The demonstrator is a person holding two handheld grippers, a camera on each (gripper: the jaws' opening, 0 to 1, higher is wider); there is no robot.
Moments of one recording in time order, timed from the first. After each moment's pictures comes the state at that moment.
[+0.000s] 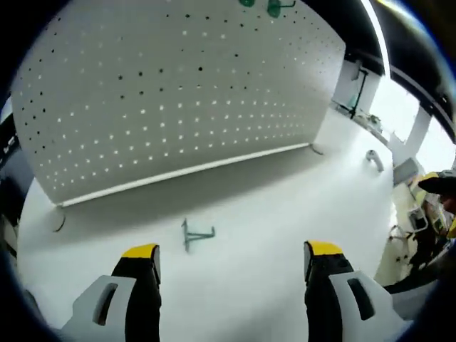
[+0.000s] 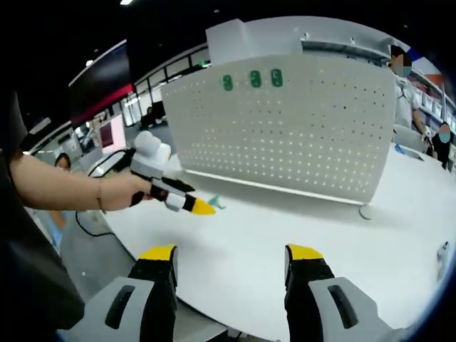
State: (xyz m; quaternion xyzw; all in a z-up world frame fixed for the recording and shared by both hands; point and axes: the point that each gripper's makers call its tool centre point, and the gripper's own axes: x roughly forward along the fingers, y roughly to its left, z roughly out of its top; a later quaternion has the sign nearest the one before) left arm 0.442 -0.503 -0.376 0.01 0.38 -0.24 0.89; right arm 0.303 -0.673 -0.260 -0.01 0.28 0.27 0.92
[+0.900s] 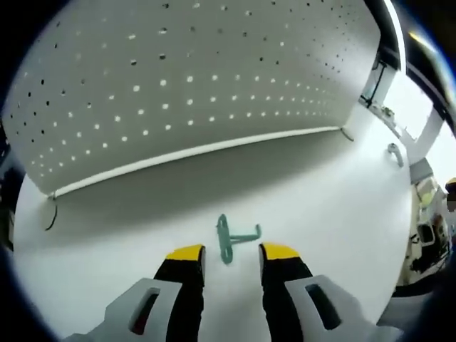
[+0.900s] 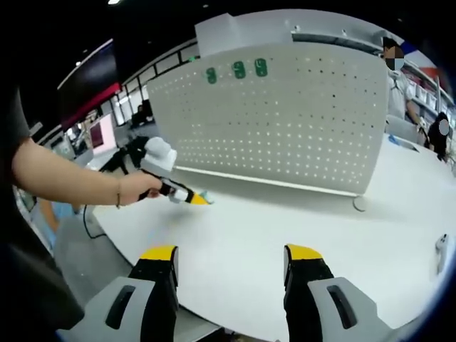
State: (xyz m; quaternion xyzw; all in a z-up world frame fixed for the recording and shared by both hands) left arm 0.473 -0.480 -0.416 0.02 0.43 -0.21 0.88; right arm 0.316 -0.686 -0.272 0.00 0.30 0.25 0.92
